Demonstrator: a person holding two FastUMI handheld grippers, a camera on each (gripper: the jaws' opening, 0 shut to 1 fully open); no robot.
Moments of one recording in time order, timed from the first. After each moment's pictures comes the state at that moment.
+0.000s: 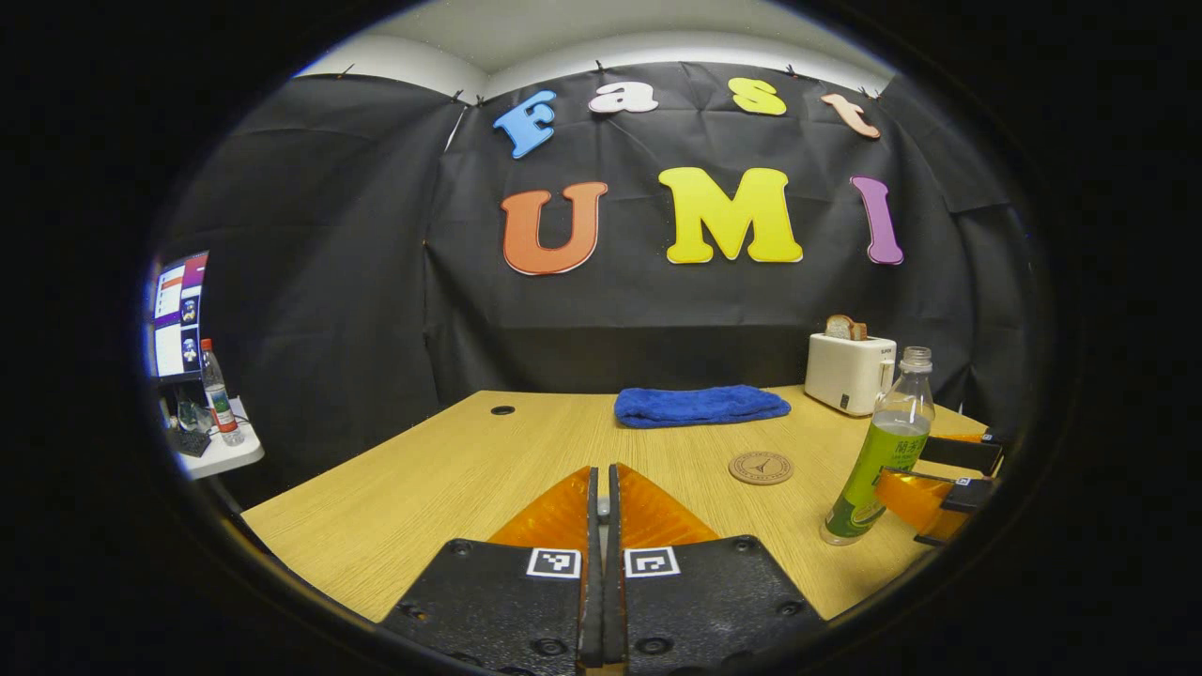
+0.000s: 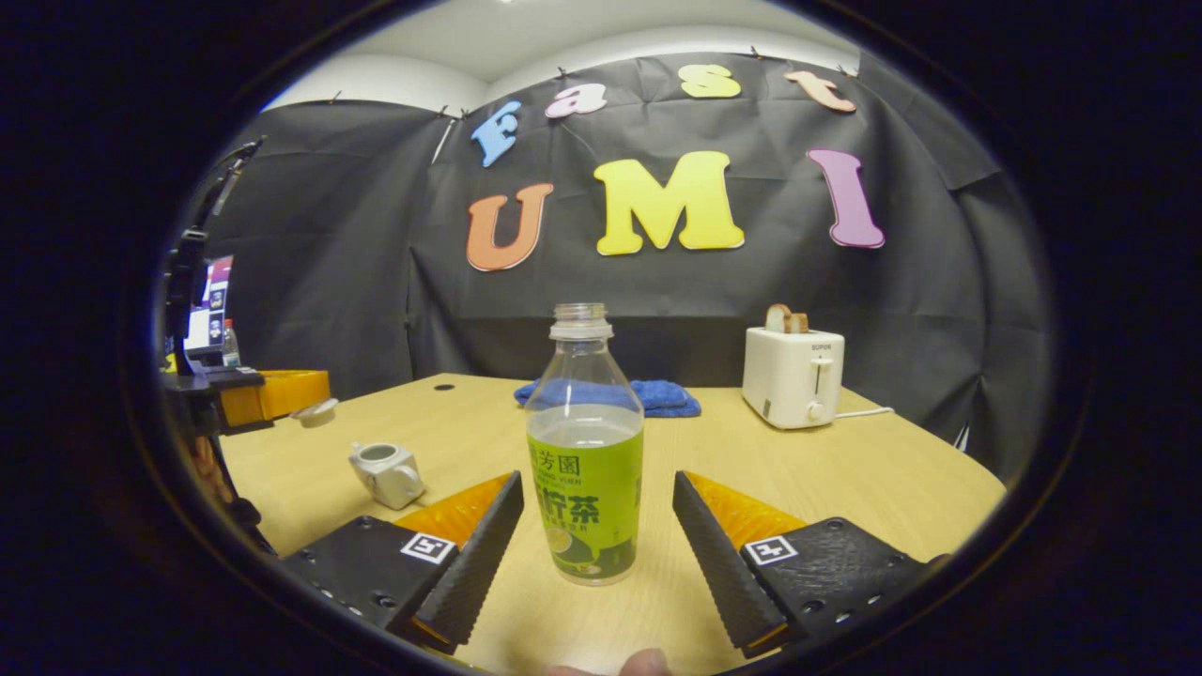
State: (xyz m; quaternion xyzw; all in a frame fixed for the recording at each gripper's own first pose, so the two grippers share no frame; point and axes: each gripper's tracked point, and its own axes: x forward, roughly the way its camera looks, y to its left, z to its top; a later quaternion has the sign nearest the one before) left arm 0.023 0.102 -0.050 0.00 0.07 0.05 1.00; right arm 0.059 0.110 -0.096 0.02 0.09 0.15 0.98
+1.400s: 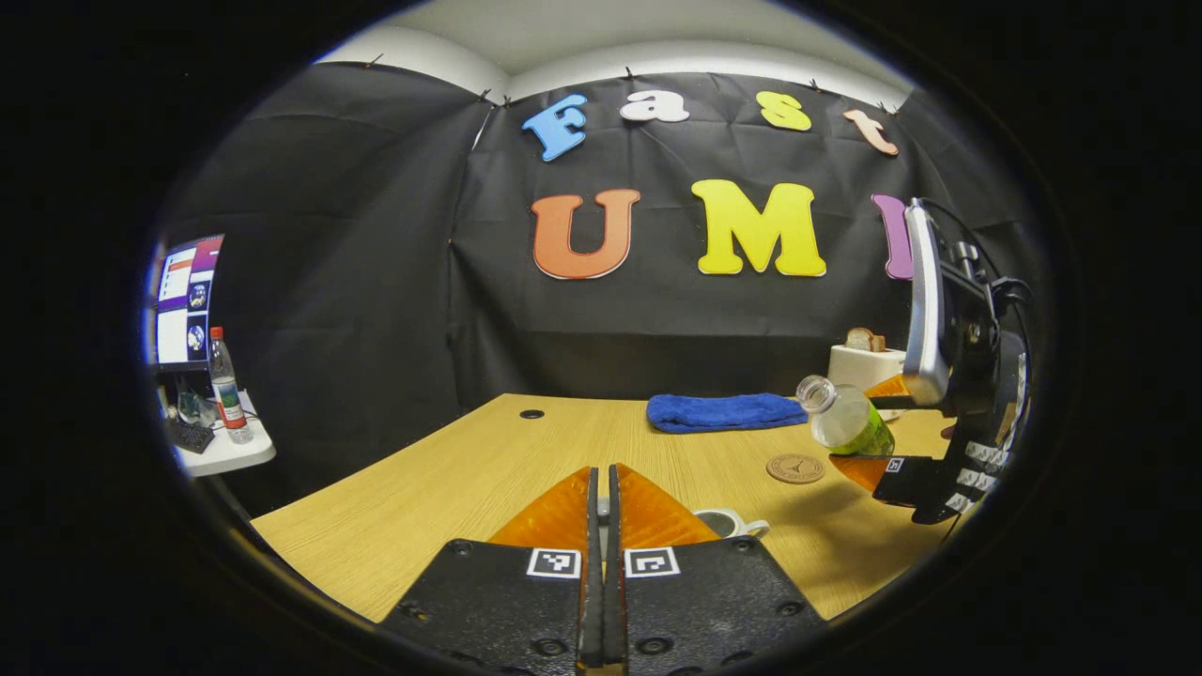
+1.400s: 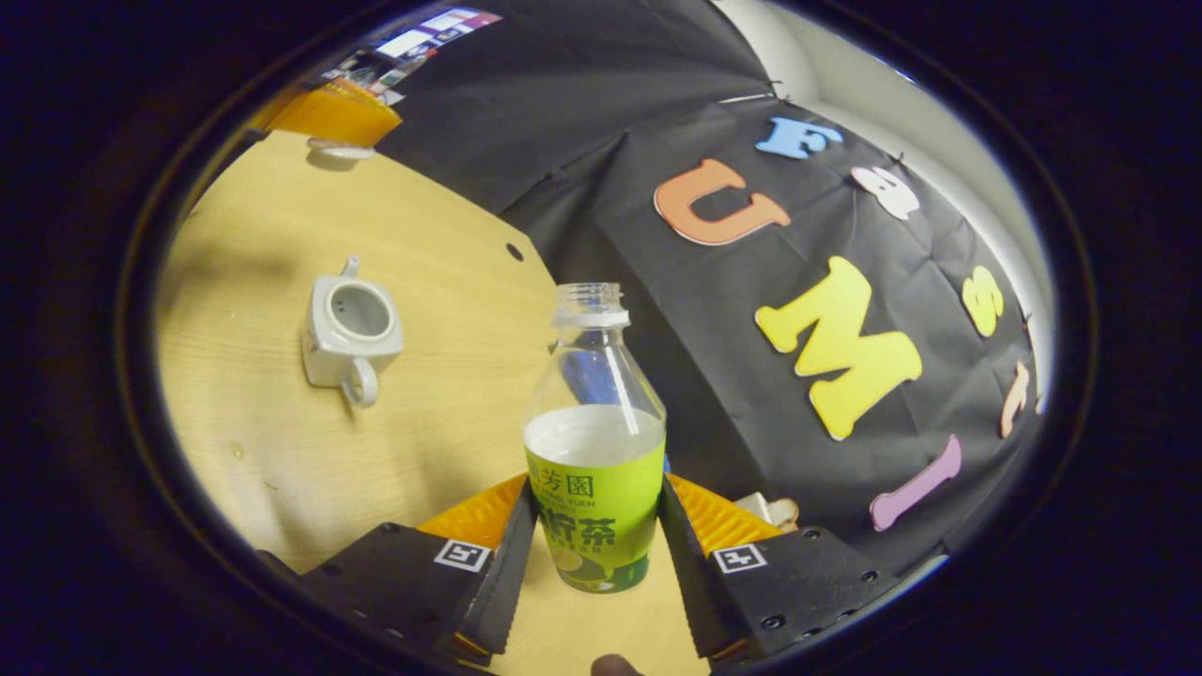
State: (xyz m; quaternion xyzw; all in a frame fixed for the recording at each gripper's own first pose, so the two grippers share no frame) left arm 0.014 0.163 -0.056 -0.01 0.06 0.05 1.00; right arm 0.125 0.202 -0.069 -0.49 0.05 0.18 0.85
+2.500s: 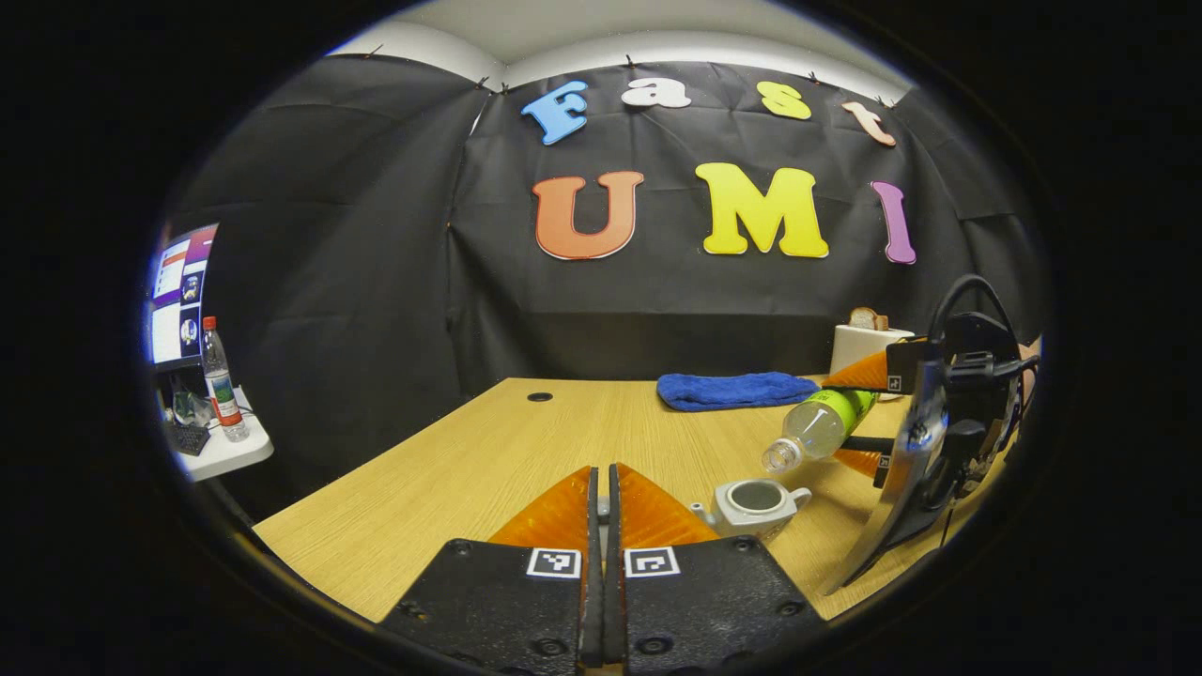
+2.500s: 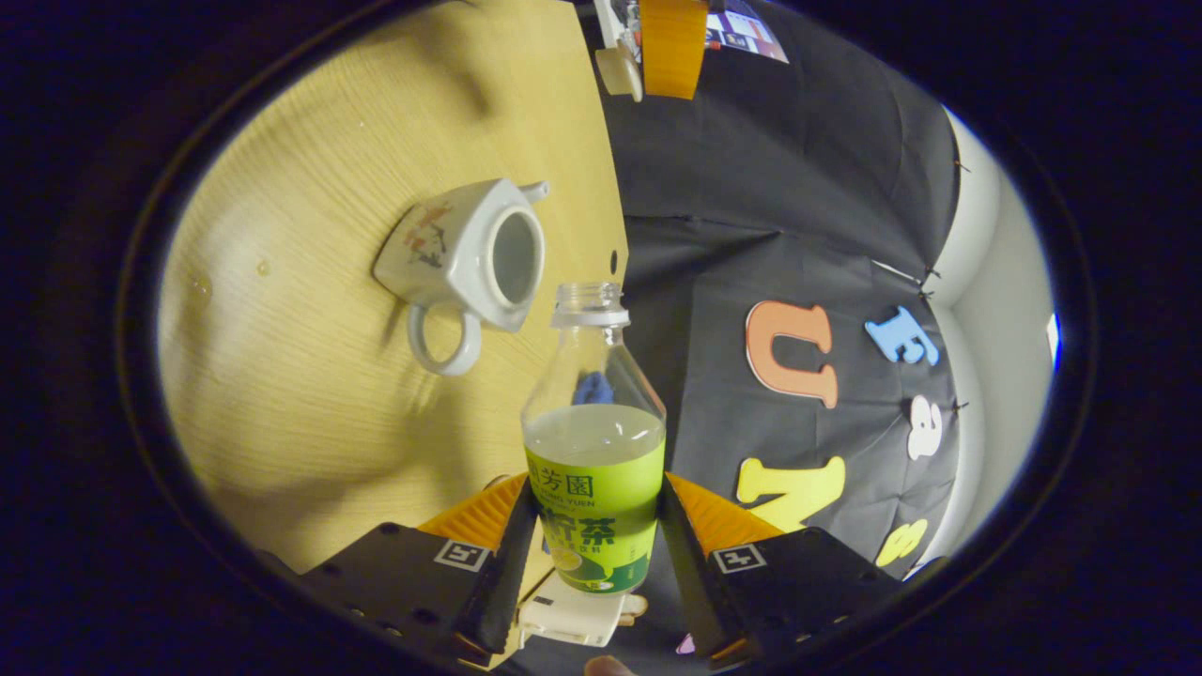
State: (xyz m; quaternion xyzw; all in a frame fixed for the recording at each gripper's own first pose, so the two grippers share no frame) left arm 0.013 0.198 -0.081 -0.01 0.08 0.04 1.00; right arm 0.121 0.251 -0.070 -0.74 -0.08 0.19 0.64
